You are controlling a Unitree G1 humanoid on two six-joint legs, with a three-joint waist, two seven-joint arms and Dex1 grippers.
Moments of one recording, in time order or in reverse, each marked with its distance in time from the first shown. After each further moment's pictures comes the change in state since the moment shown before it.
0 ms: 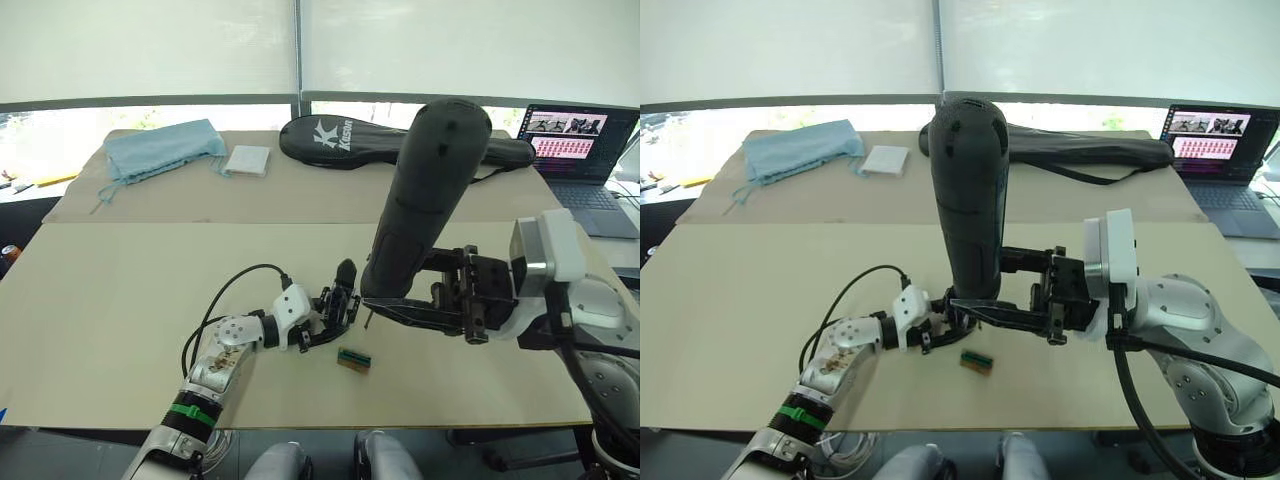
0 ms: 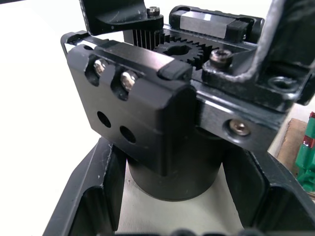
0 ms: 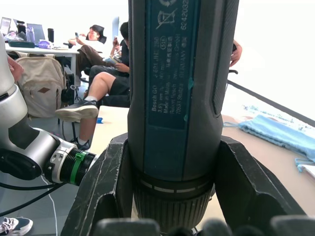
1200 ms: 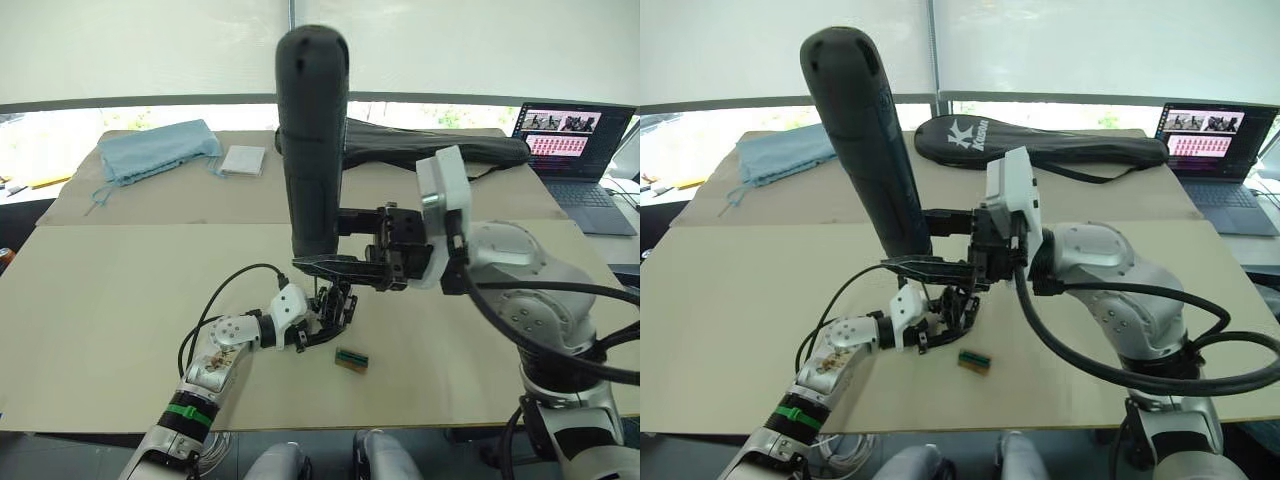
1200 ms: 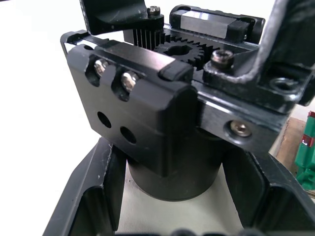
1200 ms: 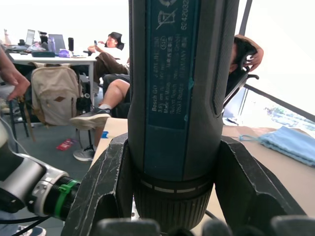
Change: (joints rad) left arm 0.005 0.011 0.007 -0.011 -0.010 0.014 -0.011; right arm -0.362 0.220 0.242 0.200 -0.140 0.133 -0.051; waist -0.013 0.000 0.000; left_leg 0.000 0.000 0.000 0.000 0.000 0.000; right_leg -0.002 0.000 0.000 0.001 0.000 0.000
